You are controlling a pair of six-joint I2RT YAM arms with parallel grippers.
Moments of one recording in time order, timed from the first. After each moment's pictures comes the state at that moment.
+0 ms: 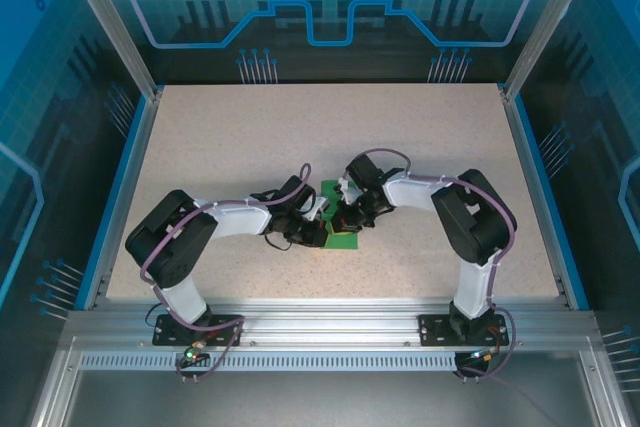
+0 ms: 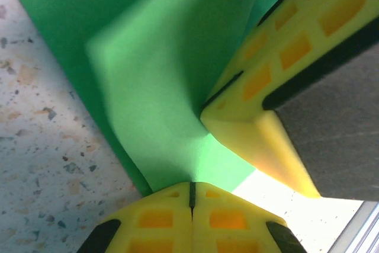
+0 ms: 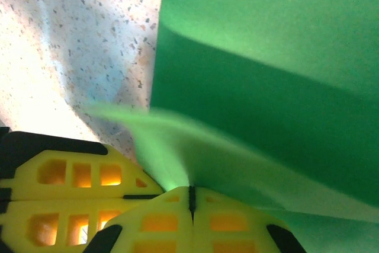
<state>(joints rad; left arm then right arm) -0.64 1.72 0.82 -0.20 0.45 -0.45 0.58 1.89 1.07 -0.48 -0.60 0.45</state>
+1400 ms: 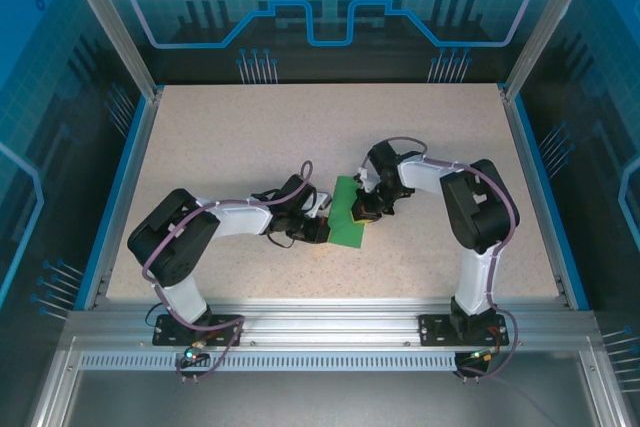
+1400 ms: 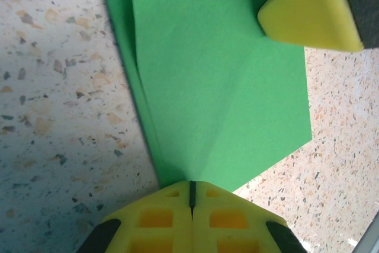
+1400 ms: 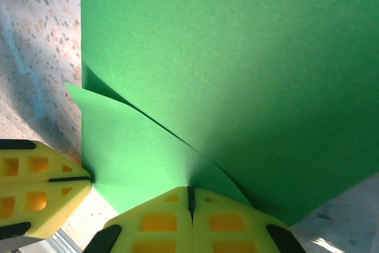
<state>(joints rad) -0.64 1.74 0.82 -0.14 0.42 -0.45 0.40 1.94 1.17 -0.69 -0.55 0.26</state>
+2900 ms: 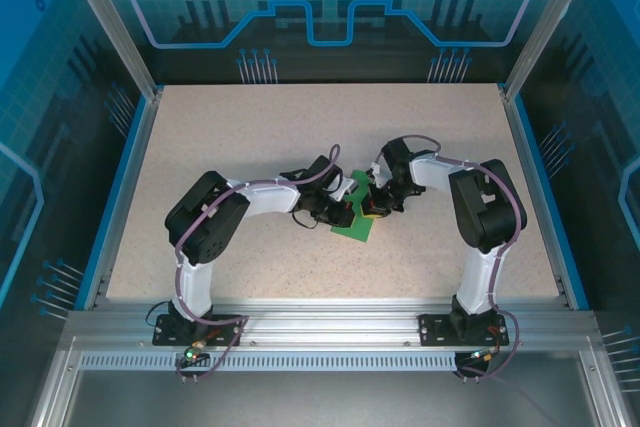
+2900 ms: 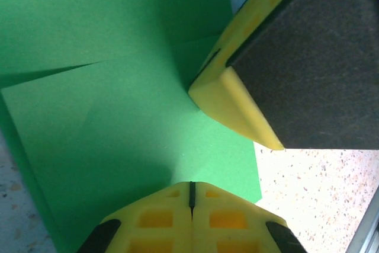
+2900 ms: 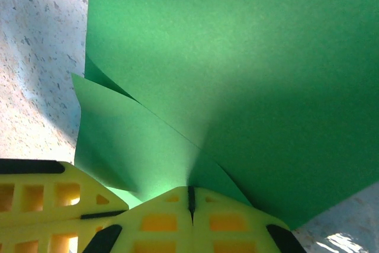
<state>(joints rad) -0.67 1.97 1.16 -0.25 0.49 -0.38 0.33 1.93 1.13 -0.65 -0.56 0.27</state>
